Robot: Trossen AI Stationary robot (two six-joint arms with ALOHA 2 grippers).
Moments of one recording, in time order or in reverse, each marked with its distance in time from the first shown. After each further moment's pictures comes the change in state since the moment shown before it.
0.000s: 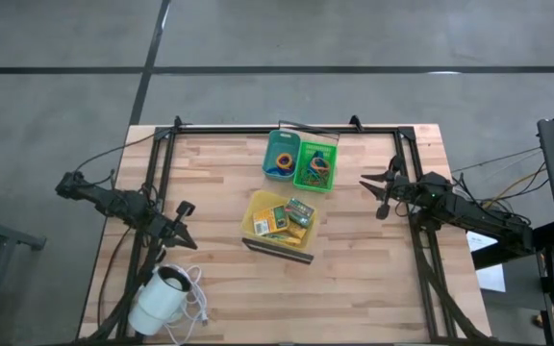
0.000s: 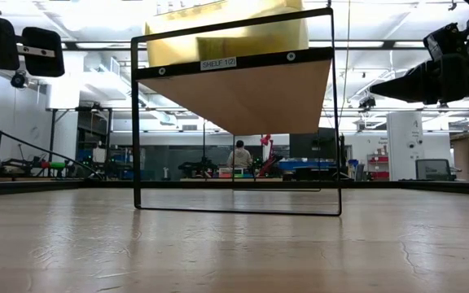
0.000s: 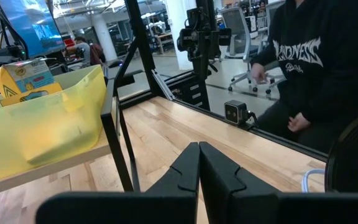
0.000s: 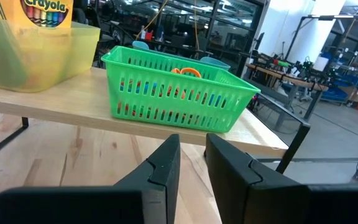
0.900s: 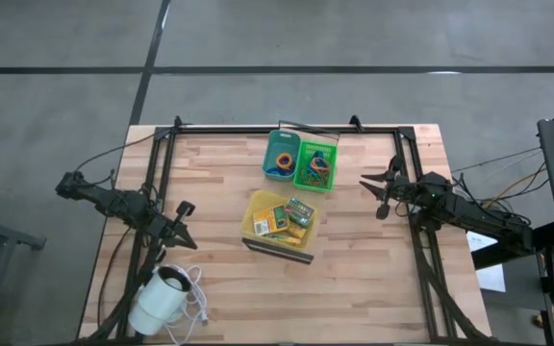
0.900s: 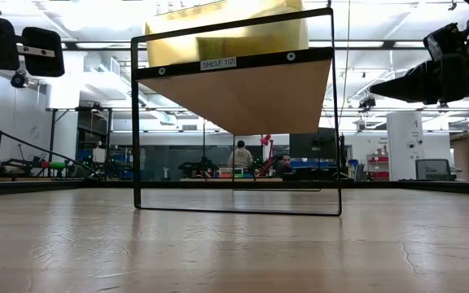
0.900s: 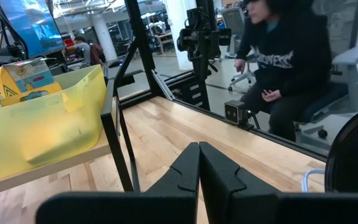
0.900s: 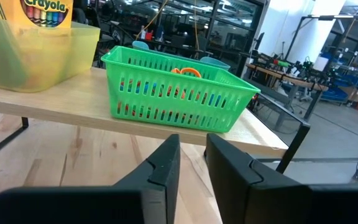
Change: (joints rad) left arm 0.000 0.000 0.000 0.000 0.000 0.000; right arm 0.000 0.000 0.000 0.000 0.000 0.000
